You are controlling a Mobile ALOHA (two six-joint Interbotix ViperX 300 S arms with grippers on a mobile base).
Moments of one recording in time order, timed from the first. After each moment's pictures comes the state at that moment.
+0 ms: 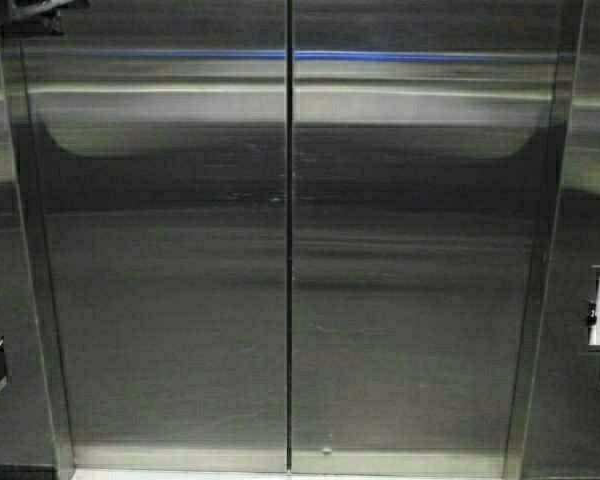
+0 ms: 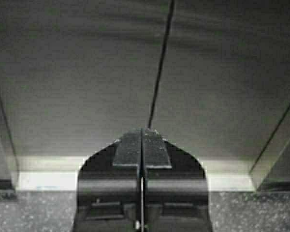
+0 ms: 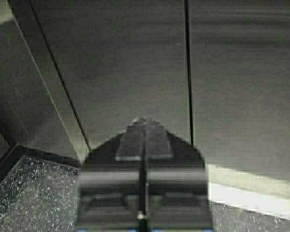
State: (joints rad) left arm -0.15 -0.54 1.10 -0.10 -0.35 -0.04; right arm 0.27 -0.40 0.85 -0.35 -0.24 0.47
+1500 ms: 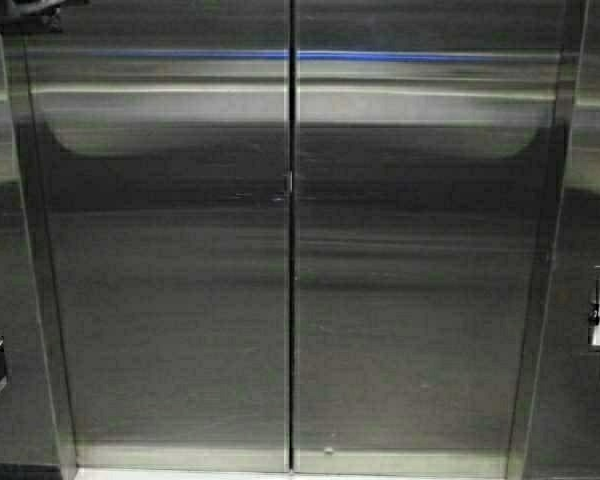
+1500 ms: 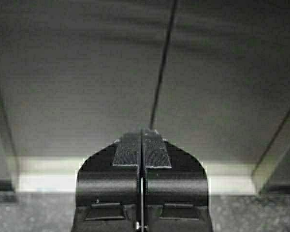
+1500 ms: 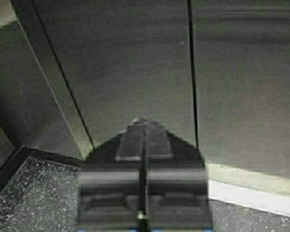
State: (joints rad) left arm -0.15 -0.55 1.10 -0.10 -0.35 -0.04; right arm 0.27 -0.40 0.85 -0.35 -0.24 0.49
